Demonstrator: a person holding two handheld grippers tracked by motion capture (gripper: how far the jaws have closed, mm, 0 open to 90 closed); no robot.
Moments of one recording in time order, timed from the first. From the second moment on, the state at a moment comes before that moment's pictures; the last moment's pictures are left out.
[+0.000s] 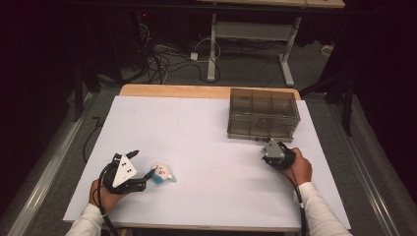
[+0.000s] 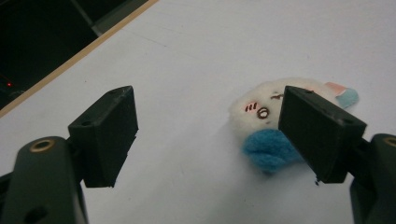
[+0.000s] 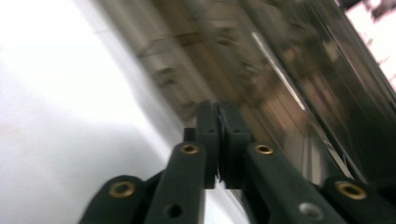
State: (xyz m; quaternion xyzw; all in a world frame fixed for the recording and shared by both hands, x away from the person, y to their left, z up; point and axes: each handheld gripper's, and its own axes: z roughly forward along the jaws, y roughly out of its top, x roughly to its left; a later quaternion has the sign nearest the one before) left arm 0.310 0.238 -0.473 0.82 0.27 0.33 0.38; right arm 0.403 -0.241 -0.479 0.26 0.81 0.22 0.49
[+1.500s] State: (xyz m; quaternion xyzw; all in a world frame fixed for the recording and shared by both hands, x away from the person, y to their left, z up) left arm 0.310 0.230 -0.477 0.84 0.26 0.31 0.37; right arm 0.427 -0.304 -0.466 0.43 0.79 0.26 0.36
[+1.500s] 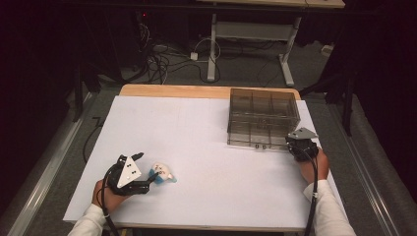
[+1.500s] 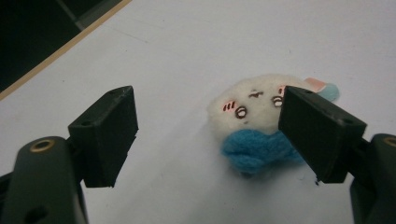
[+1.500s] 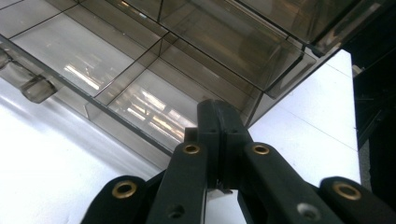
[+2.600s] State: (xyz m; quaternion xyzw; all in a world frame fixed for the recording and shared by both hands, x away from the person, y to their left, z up) left arm 0.310 0.228 -0.477 0.84 0.26 0.30 0.38; right arm 0.430 -0.305 -0.469 0.44 0.81 0.25 0.30
